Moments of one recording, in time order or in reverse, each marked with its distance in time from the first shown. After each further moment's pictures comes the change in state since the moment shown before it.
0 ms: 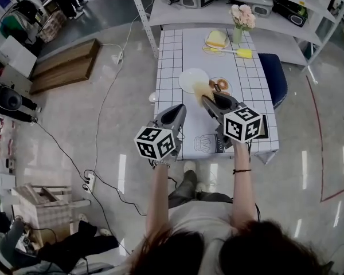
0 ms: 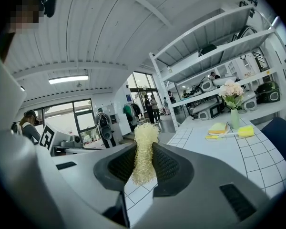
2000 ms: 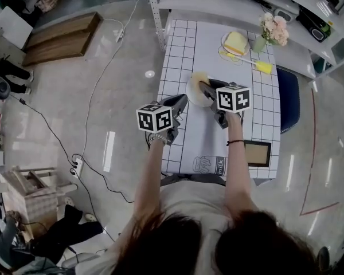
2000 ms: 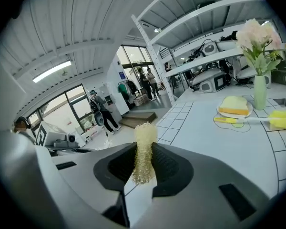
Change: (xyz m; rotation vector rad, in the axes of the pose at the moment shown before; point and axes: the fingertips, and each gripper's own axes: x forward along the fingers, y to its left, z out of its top) left arm 0.115 0.149 -0.042 -0.274 0.174 -0.003; right arm 0.182 -0.128 -0.049 0.090 0.327 0.017
